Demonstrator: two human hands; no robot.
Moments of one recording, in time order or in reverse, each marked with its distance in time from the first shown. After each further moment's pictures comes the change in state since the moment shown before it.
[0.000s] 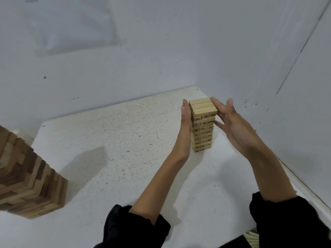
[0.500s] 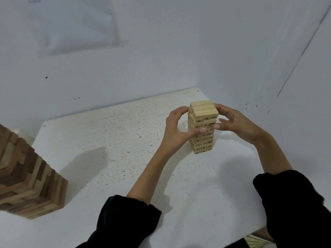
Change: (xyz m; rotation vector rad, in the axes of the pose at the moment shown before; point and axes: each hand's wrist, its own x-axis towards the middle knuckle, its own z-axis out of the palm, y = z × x) left_hand 0.022 -0.022 -0.035 0.350 0.148 0.084; right_hand 0.032 0.017 -0.040 -0.247 -0.257 -0.079
